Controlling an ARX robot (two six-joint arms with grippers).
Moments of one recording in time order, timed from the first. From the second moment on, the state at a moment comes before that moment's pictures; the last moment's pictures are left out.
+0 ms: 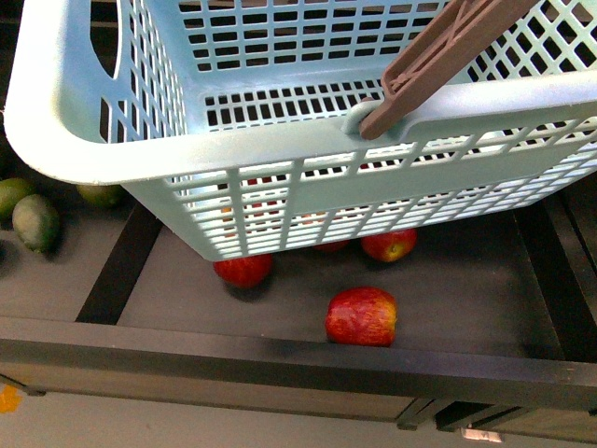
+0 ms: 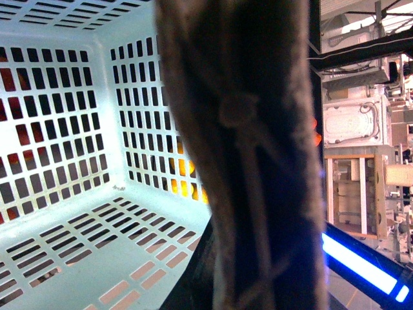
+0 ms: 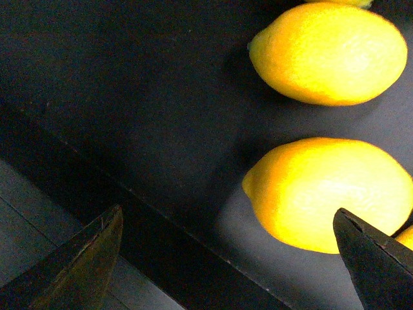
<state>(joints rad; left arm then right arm) -0.63 1.80 1.61 -0.34 0.31 -0.93 -0.33 2.39 1.37 0.10 0.13 0.82</state>
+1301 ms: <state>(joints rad) -0.63 1.80 1.61 -0.34 0.31 -0.93 -0.35 2.47 1.44 -0.08 0.16 1.19</state>
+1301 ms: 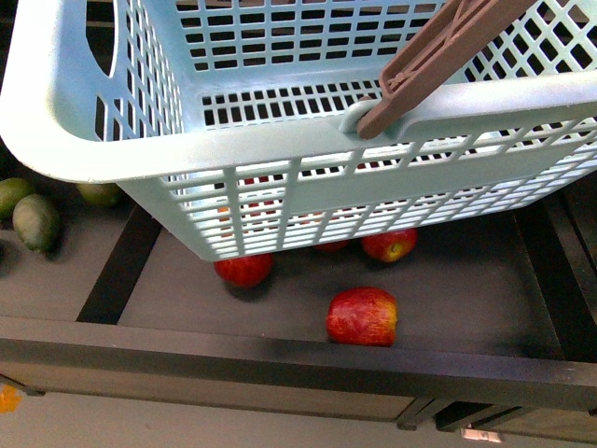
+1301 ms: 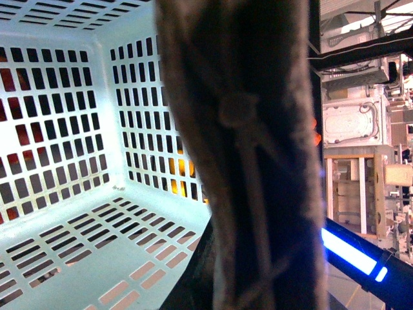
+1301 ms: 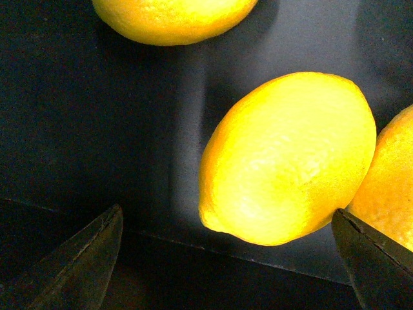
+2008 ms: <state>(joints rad) -0.63 1.80 1.61 -0.34 0.30 -0.93 -0.37 2.64 1.63 -0.12 0.17 1.22</state>
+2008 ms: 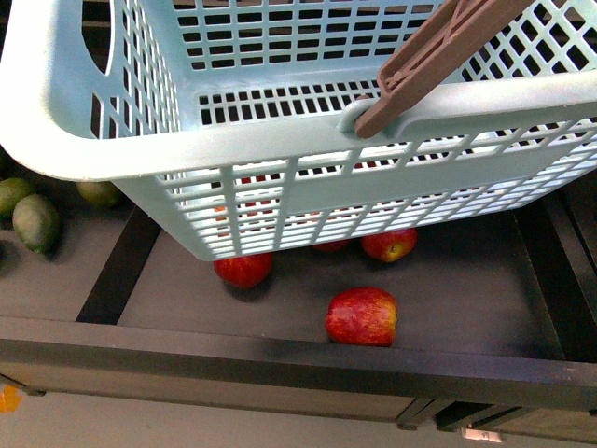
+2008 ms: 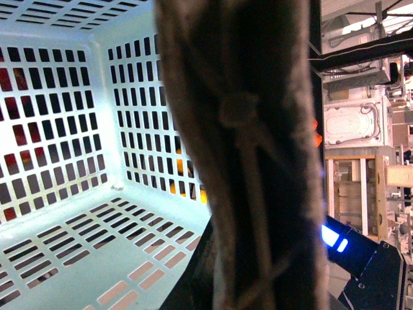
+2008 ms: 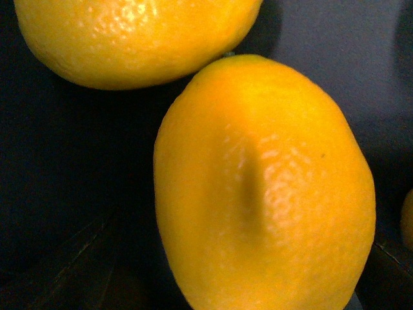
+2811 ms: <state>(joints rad) -0.63 1.80 1.61 -0.34 0.30 -0.93 -0.39 2.64 1.60 -0.05 0.16 1.03</state>
